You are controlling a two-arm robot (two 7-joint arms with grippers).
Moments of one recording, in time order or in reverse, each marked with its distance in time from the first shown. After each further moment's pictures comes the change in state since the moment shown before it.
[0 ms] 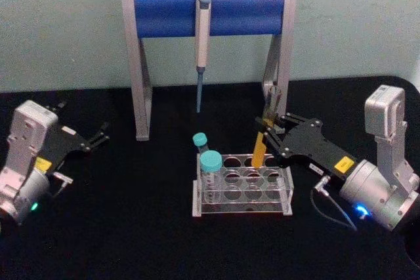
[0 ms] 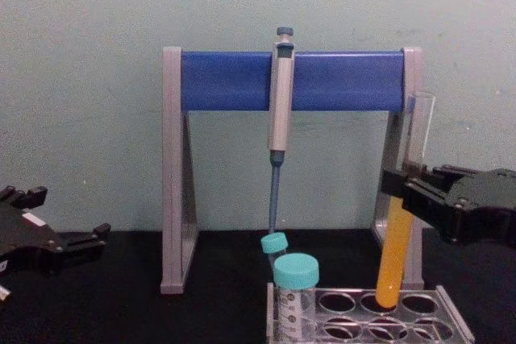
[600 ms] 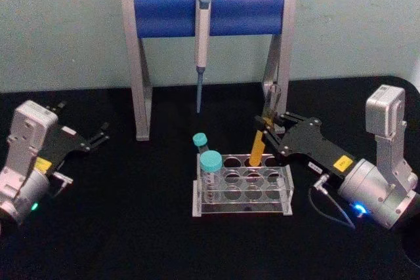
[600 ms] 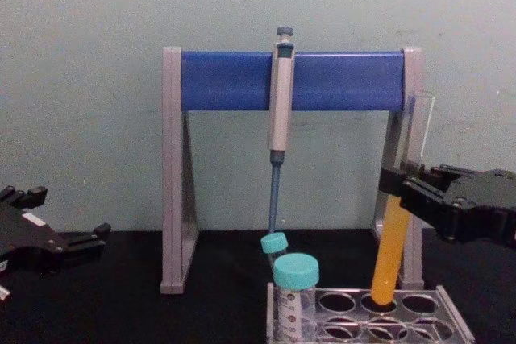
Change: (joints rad) left arm 0.000 0.000 0.000 0.000 0.000 0.000 0.000; right arm 0.012 -0.011 -0.001 0.030 0.015 -0.020 0.018
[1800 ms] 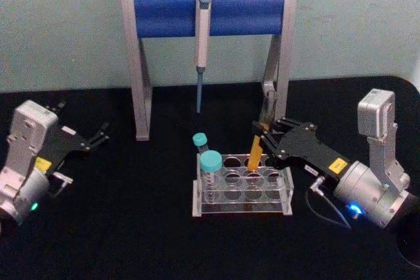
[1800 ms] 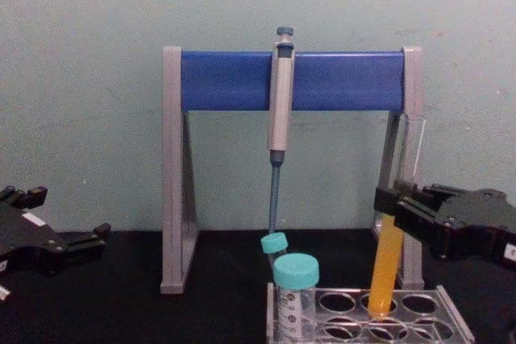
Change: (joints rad) left arm 0.000 0.000 0.000 0.000 0.000 0.000 0.000; right arm 0.037 -0.012 -0.019 0.079 0.007 -0.013 0.026
